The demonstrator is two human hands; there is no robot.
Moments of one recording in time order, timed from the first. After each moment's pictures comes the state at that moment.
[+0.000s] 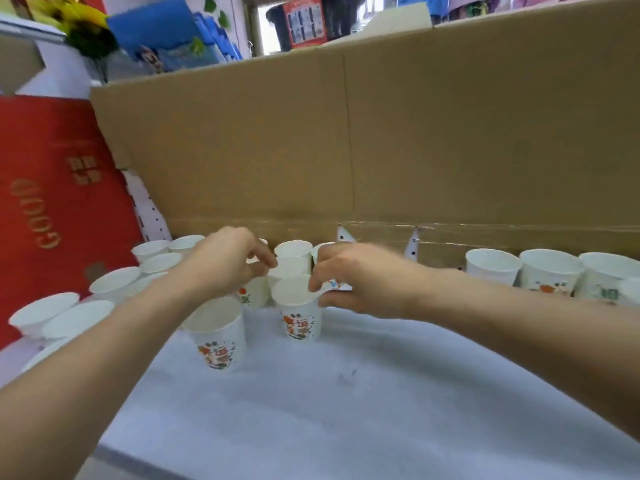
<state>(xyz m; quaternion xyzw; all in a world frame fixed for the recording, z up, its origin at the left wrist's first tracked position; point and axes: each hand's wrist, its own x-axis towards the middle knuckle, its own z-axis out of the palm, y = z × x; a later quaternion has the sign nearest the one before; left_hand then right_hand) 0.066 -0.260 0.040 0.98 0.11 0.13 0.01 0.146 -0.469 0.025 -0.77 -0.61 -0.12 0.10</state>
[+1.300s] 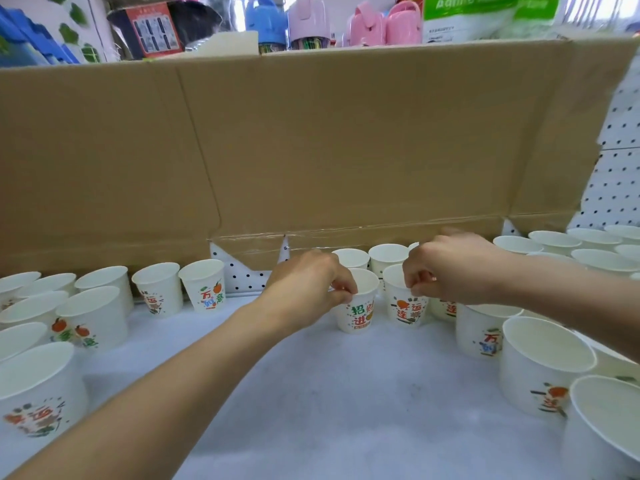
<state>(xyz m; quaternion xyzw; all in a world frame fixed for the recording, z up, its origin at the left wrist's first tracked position) 0.152 -0.479 0.005 0.96 -0.21 0.13 0.11 0.180 -0.706 0.031 -0.92 -0.33 -0.16 -0.11</state>
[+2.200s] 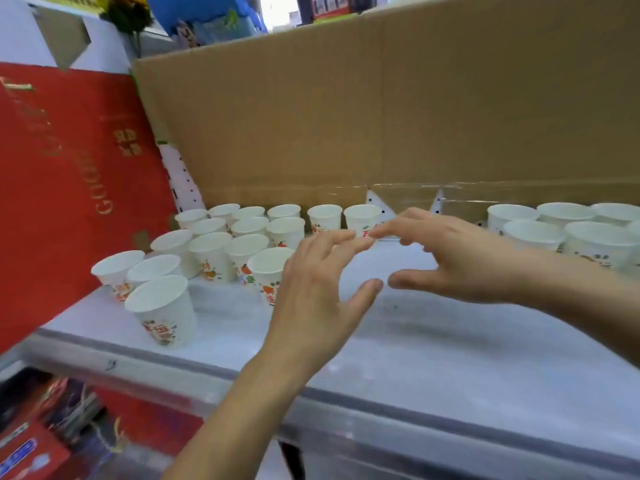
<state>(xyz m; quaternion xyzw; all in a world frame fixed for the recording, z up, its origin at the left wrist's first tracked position) -0.037 -0.349 -0.026 0.91 -0.04 0.37 0.20 0.070 -0.518 0.019 -0.84 -0.50 -0.08 0.17</state>
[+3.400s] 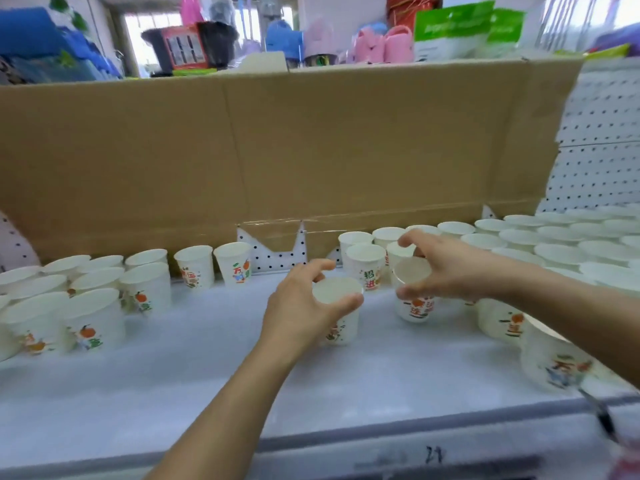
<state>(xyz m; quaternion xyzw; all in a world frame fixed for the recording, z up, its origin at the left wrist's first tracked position) 0.043 -0.464 -0.030 0.90 -0.03 0.19 0.38 0.090 -0.688 0.019 -0.96 -0.19 -0.07 0.17</state>
